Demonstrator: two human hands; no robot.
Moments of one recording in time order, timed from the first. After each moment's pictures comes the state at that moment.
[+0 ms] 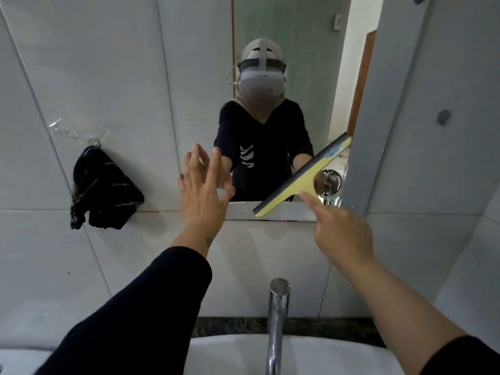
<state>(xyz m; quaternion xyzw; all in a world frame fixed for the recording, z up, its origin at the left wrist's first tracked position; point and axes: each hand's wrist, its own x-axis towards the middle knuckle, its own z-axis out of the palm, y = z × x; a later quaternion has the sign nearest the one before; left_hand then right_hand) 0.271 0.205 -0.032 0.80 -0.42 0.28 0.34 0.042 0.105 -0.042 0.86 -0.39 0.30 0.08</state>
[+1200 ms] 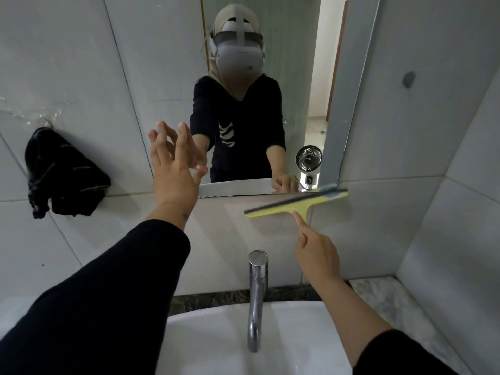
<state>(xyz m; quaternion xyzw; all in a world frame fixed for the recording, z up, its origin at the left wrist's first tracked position) 0.258 0.205 -0.028 0.82 -0.39 0.23 0.36 0.020 0.115 -0.137 0.81 -0.48 0.30 -0.17</state>
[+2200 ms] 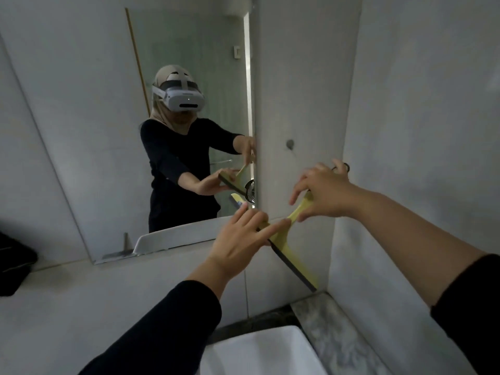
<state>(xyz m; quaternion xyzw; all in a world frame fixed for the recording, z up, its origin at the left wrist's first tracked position) 0.059 0.135 -0.009 0.46 -0.79 0.38 0.15 -0.146 0.081 0.105 0.90 -0.41 0.13 0.07</state>
